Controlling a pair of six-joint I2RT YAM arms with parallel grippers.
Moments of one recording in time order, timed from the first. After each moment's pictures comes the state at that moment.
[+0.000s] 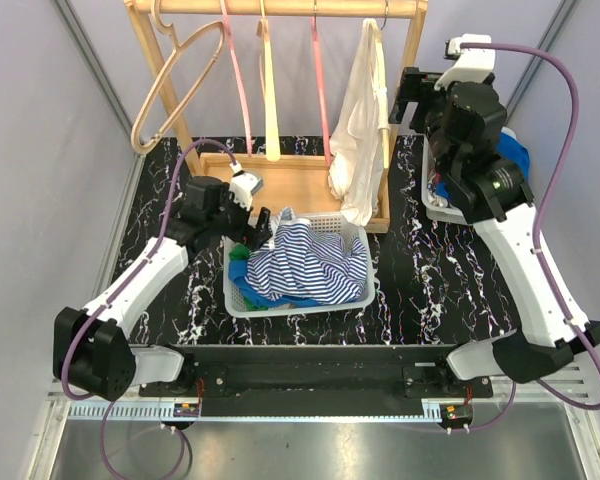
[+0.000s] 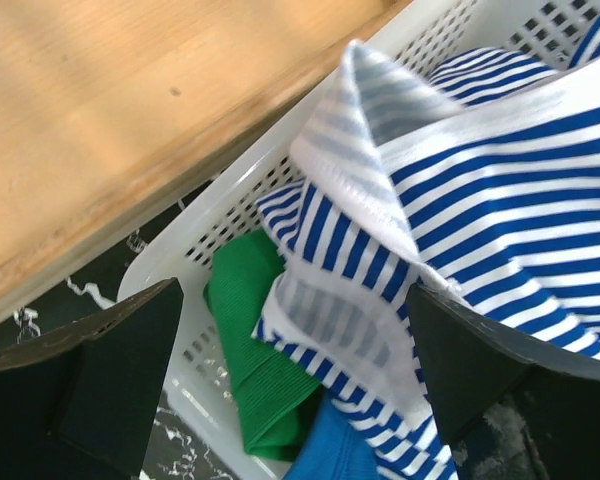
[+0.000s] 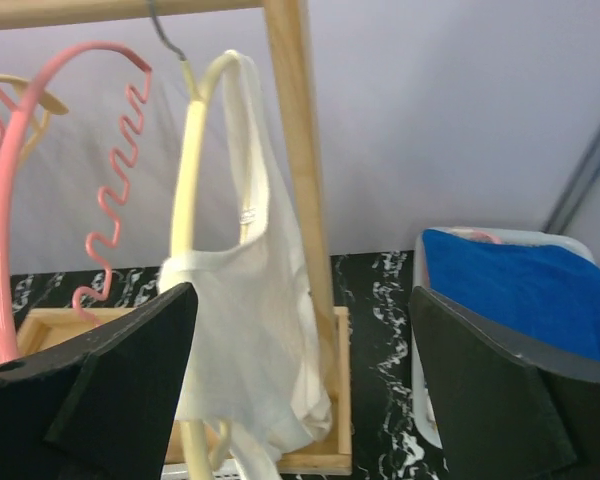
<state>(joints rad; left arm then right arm) -0.33 1.27 0.98 -0.36 0.35 0.14 0.50 1.38 1.86 -0.46 0.52 0.08</state>
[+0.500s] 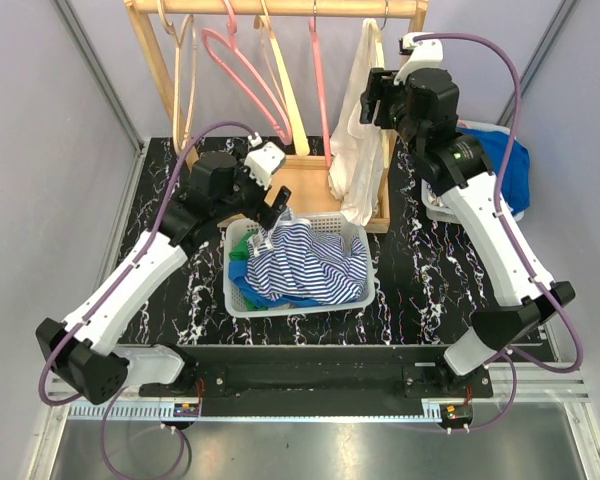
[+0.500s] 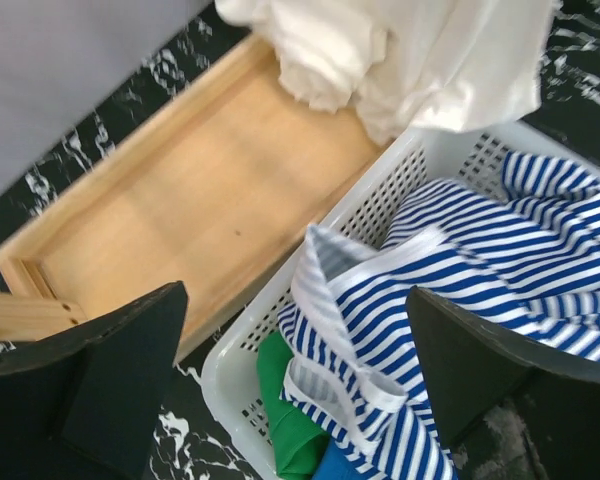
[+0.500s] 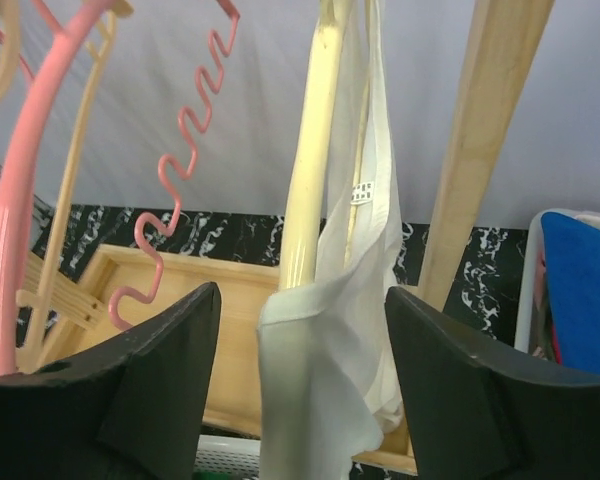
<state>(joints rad) -0.53 1.26 1.30 -0.49 0.12 0.23 0.48 1.59 1.98 -0.49 0.30 0.17</state>
